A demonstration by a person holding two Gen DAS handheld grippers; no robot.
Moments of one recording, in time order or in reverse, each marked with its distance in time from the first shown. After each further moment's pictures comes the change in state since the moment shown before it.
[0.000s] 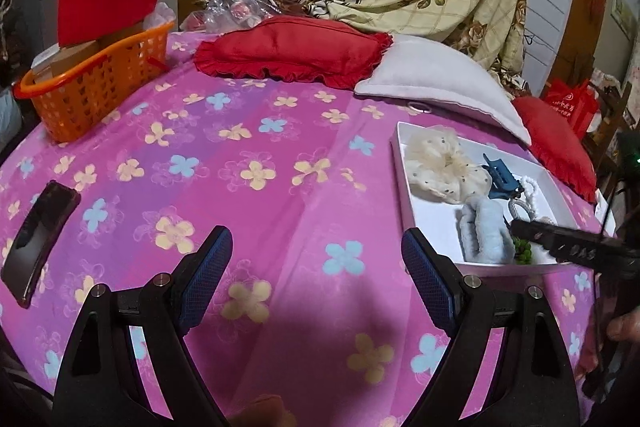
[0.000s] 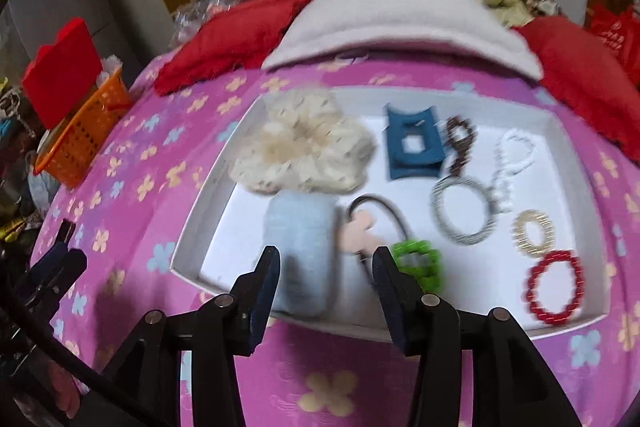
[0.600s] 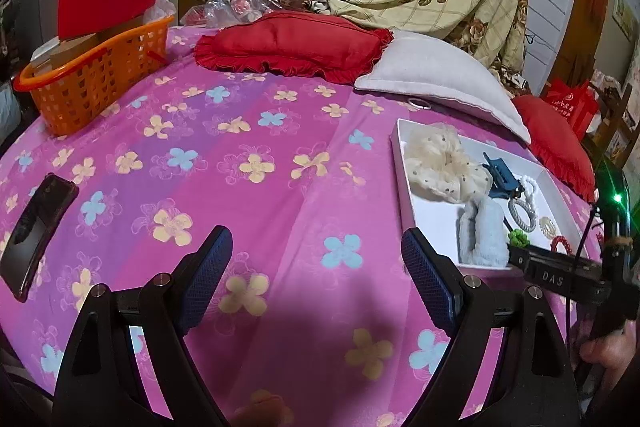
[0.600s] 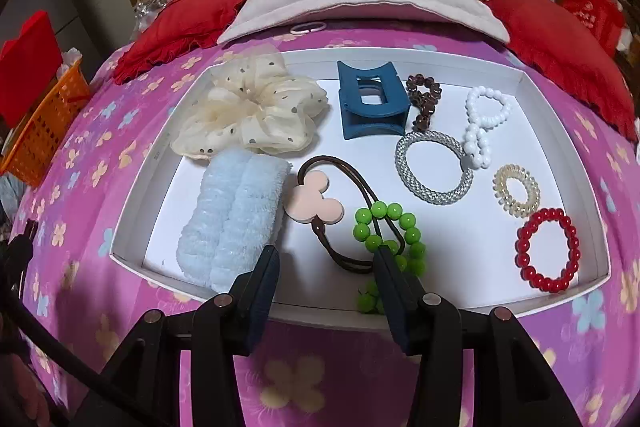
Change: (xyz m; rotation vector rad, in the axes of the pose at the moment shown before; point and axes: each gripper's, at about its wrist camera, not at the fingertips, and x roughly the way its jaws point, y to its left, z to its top) left arm 0.002 0.004 -0.002 -0.018 0.018 -0.012; right arm 0.028 -0.003 -0.026 0.058 0.075 -0.087
